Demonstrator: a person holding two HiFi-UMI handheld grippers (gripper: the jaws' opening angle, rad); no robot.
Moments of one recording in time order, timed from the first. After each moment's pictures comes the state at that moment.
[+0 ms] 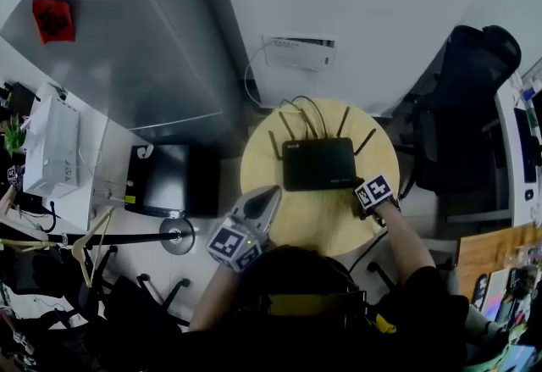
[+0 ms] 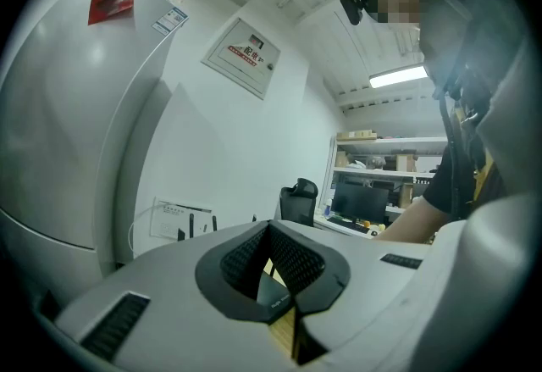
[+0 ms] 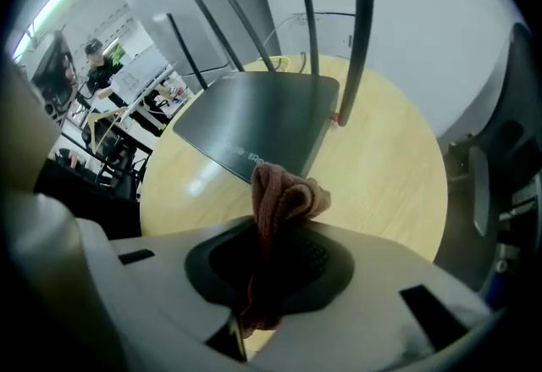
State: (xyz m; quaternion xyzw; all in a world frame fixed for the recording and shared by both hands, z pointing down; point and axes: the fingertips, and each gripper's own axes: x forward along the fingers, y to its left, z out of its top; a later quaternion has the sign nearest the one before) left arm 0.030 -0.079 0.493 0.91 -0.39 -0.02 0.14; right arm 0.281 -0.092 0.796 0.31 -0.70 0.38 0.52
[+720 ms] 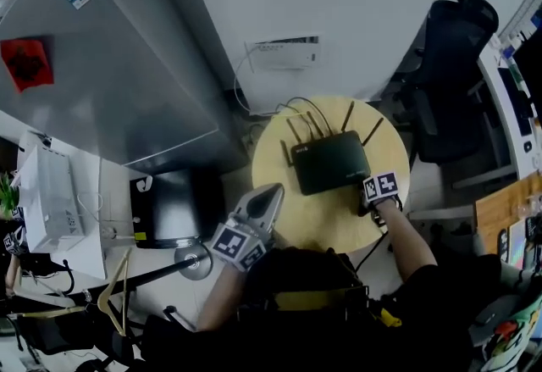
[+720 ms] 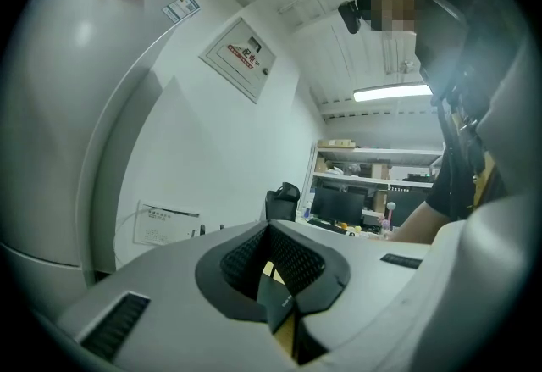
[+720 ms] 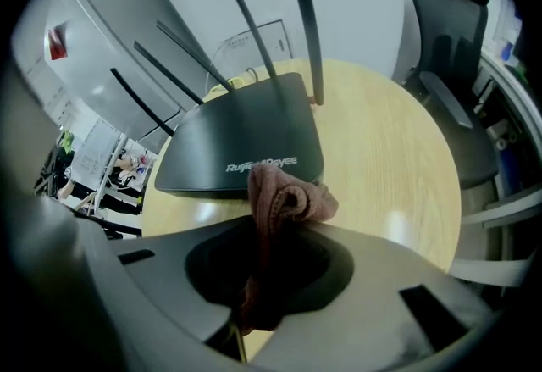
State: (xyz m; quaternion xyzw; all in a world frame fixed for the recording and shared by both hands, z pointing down) left arm -0.024 -0.118 0.494 0.95 -0.29 -0.02 0.13; right arm 0.242 -0.086 0.799 0.48 -0.61 0.51 0.37
